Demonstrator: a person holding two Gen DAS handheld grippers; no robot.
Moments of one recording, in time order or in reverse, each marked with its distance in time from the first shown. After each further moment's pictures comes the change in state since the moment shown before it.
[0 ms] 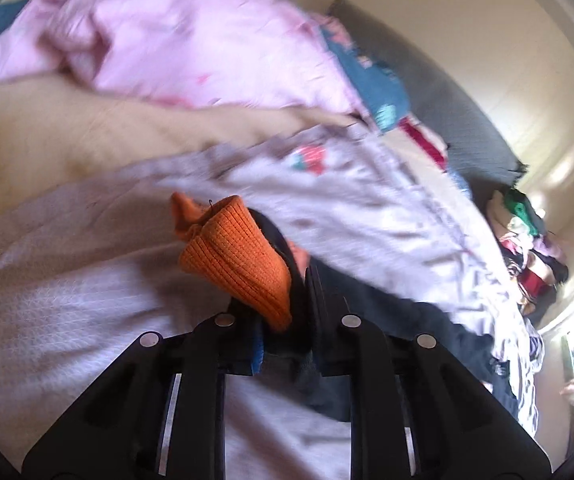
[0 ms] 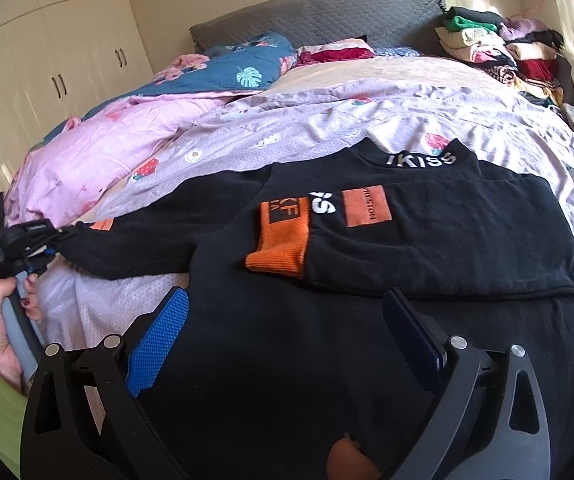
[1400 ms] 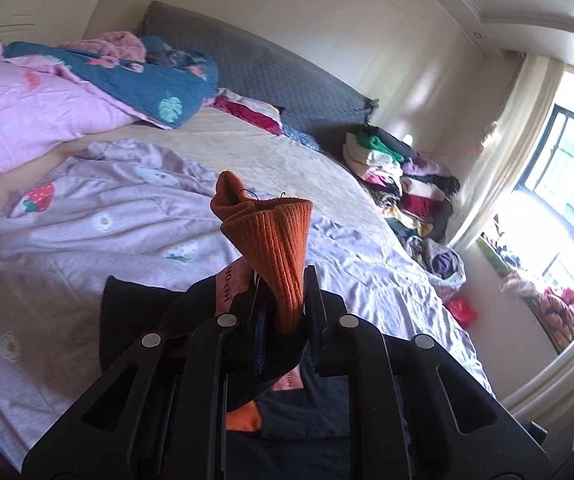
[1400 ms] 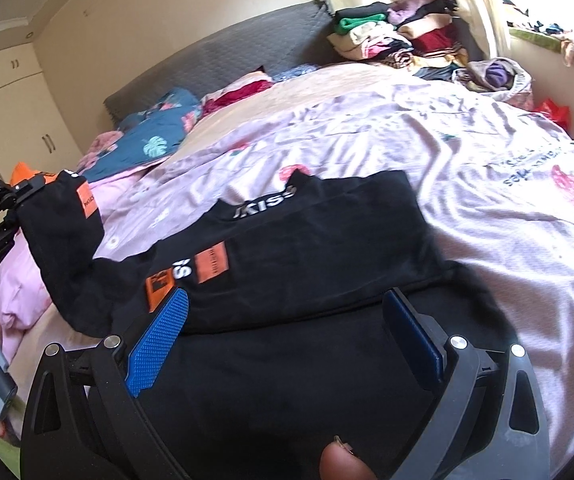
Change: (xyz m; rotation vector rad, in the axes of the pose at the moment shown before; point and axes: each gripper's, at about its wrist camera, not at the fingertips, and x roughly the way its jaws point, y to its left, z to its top) left arm -0.034 -0.257 -0.056 0.345 0.053 -0.430; right arm -0.081 -0.122 0.001 0.289 -0.135 -0.179
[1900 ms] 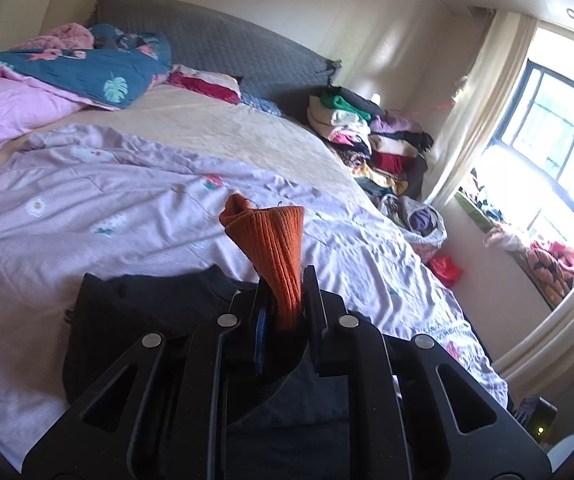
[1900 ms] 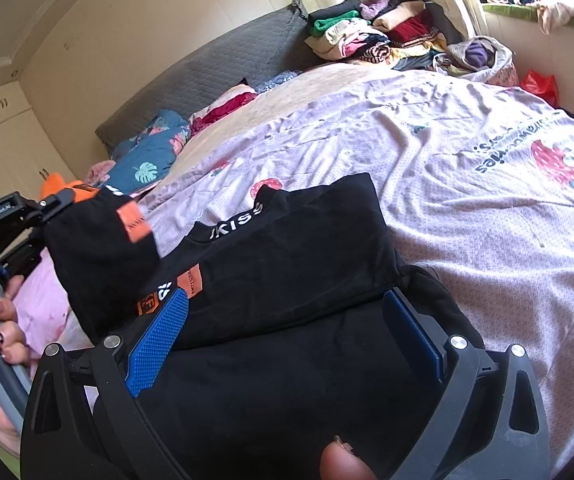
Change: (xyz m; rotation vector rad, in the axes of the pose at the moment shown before) left arm 0.048 -0.068 -0.036 0.105 0.114 -0.079; right arm -0.009 -0.047 0.005 0.121 -0.021 0.040
